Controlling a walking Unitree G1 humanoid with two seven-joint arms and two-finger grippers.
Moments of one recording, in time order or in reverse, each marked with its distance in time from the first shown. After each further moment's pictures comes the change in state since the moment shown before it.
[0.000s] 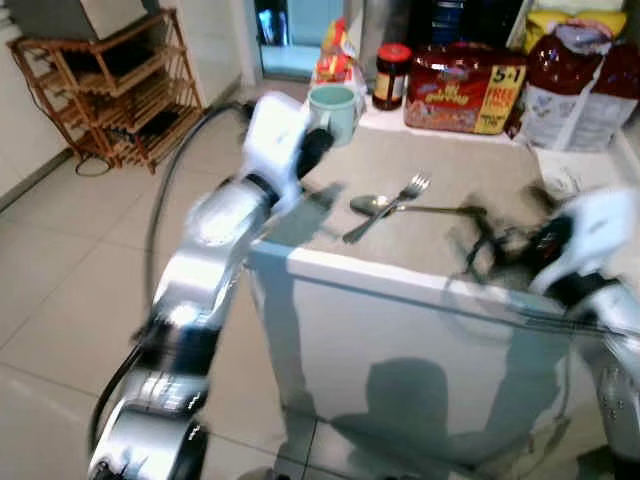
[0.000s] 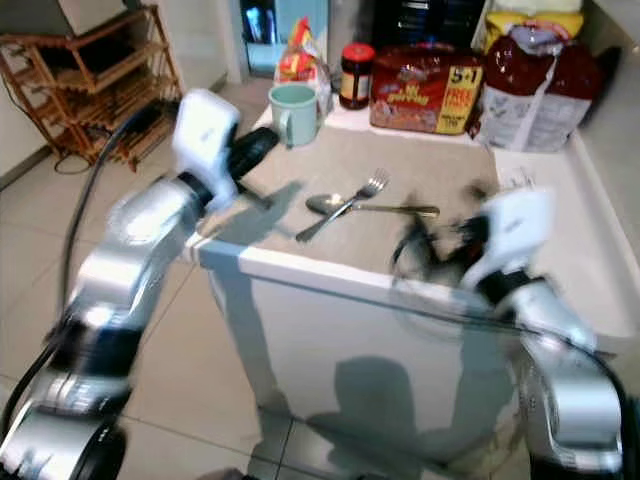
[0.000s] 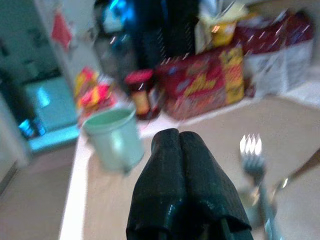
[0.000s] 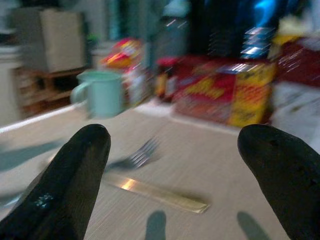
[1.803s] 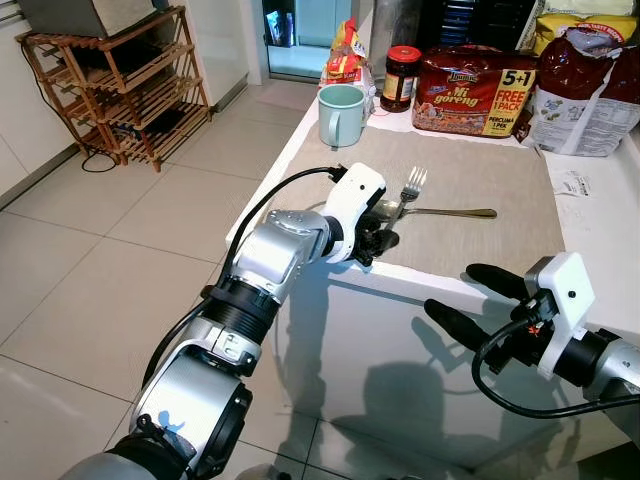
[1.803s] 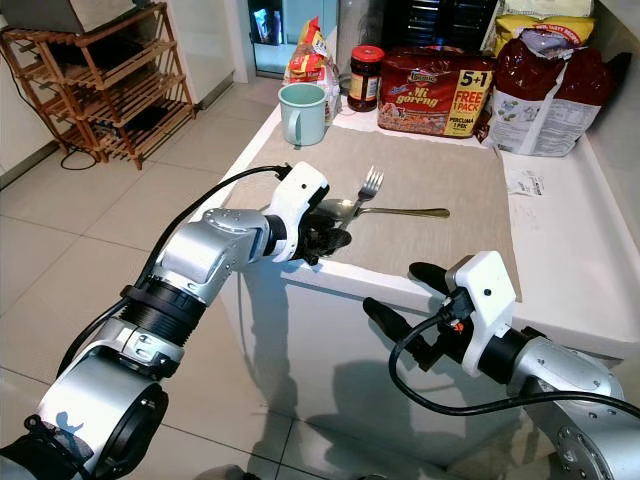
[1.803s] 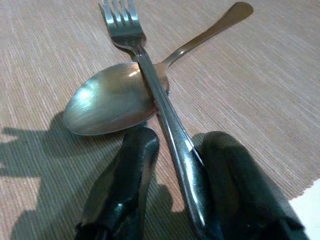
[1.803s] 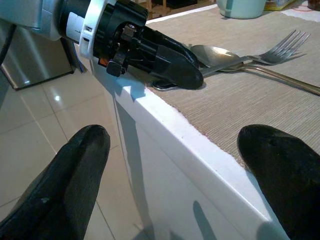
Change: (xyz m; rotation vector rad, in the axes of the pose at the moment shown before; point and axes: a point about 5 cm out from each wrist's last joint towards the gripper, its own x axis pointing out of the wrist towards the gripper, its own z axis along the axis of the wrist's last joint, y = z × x) left arm 0.046 -0.064 -0.047 -0.198 0.537 -0.379; right arm -0.057 0.030 -0.024 0.086 0.337 0.516
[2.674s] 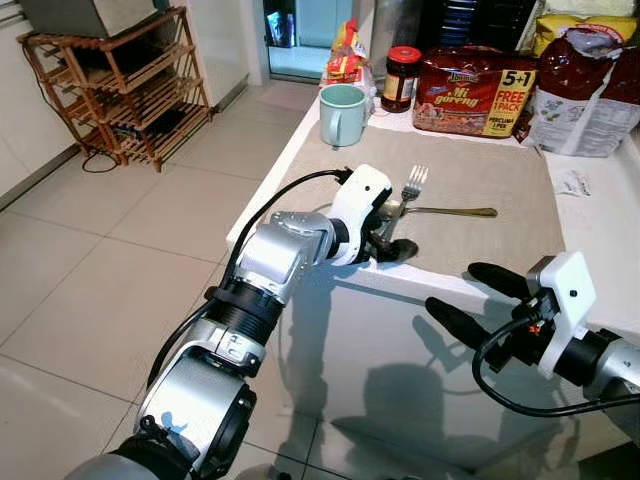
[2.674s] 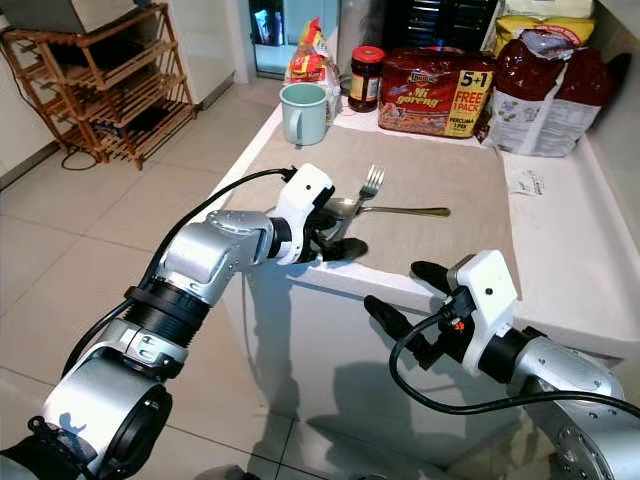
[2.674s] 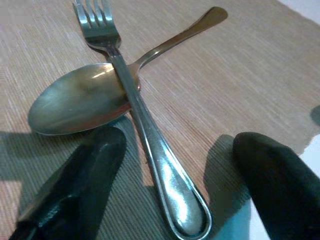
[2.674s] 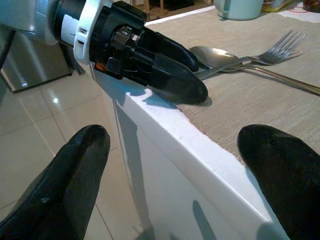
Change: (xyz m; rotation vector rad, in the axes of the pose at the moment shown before) left arm 0.002 -0.008 0.001 -0.038 -0.011 -0.065; right arm 0.000 0.000 0.000 0.008 -0.006 -0.010
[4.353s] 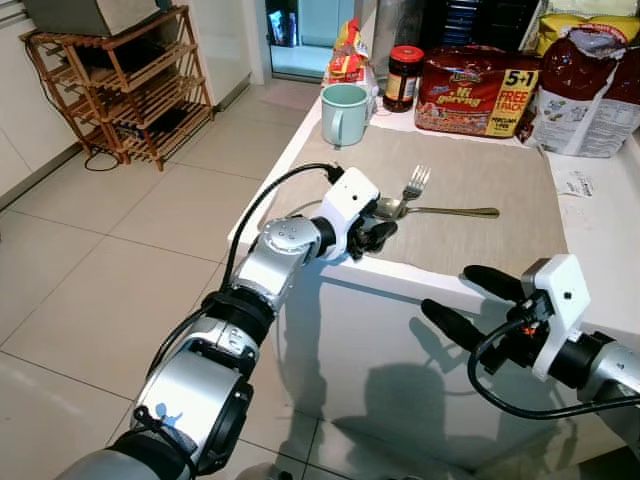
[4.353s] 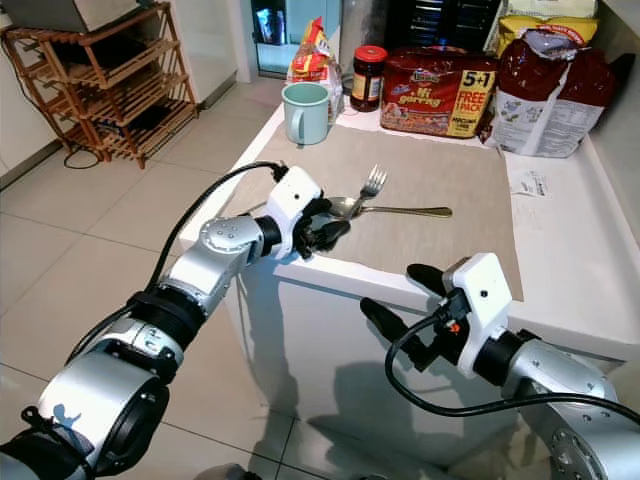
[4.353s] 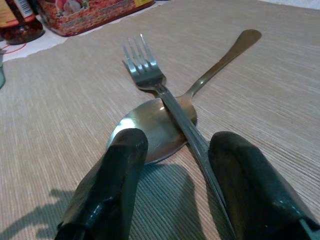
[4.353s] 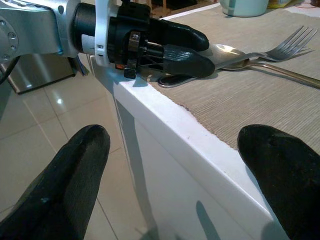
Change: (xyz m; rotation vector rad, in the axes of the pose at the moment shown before) left arm 0.007 0.023 -0.014 0.271 -0.196 0.107; right arm 0.002 0.003 -0.003 0.017 -0.001 0.003
